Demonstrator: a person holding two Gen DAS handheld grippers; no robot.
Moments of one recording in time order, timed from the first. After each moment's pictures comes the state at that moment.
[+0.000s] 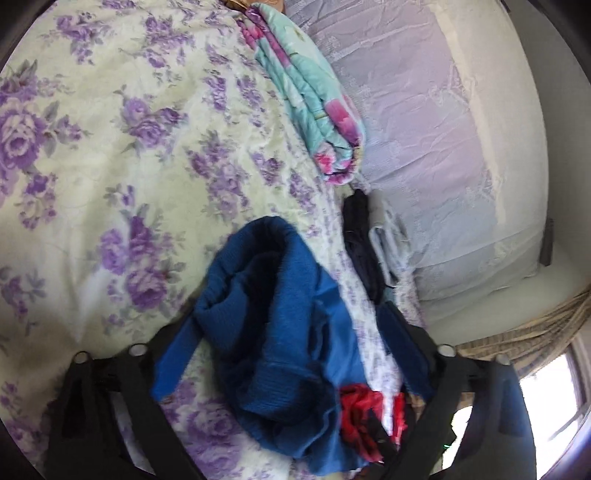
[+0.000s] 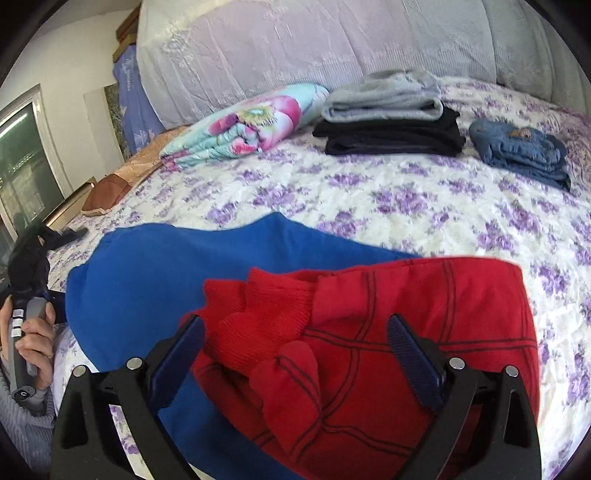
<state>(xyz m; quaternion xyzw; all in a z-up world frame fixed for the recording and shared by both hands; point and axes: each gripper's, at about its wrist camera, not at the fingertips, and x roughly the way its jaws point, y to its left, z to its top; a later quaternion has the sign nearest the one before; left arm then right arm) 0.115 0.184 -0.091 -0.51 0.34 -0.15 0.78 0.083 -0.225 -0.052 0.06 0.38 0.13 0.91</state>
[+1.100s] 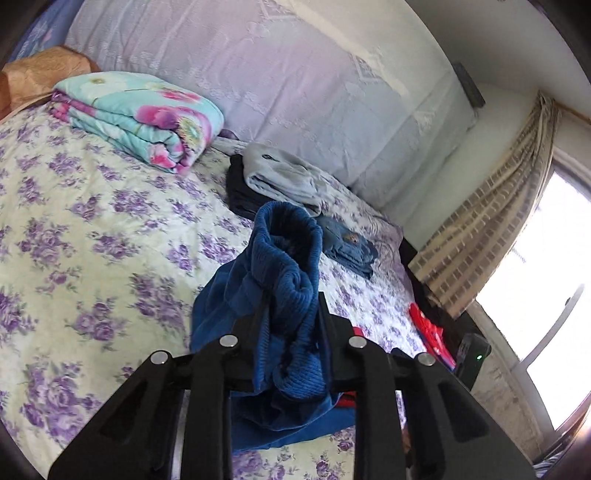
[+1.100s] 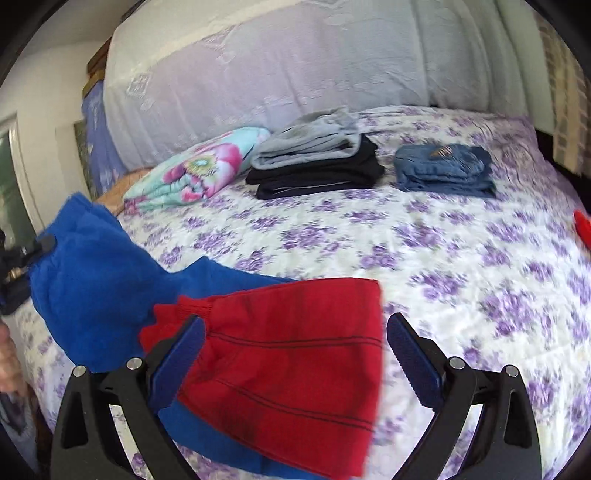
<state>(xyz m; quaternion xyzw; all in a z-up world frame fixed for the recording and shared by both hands) 0.074 0.043 0.019 -0.24 0.29 -0.29 0.88 0.026 -0.313 -0.014 0.09 0.30 0.04 0.95</state>
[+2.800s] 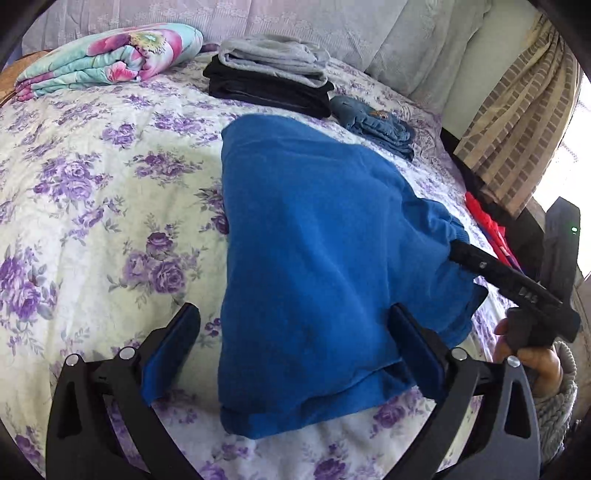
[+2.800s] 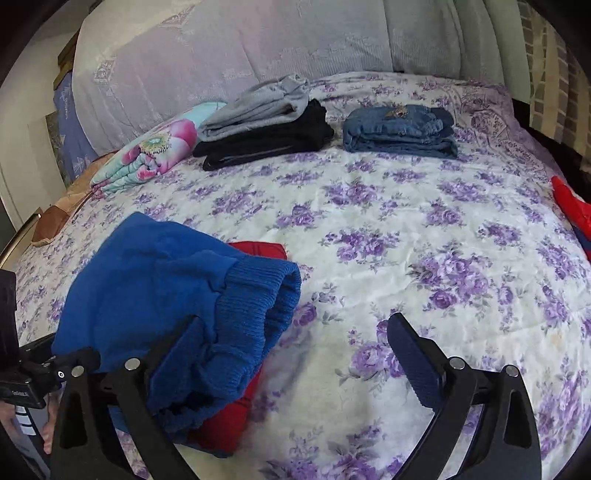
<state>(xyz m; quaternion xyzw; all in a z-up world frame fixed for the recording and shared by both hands) 0.062 -0.095 -0.078 -0.10 0.42 -0.25 0.87 0.022 -0.360 -0.035 0.06 0.34 0.00 0.94</state>
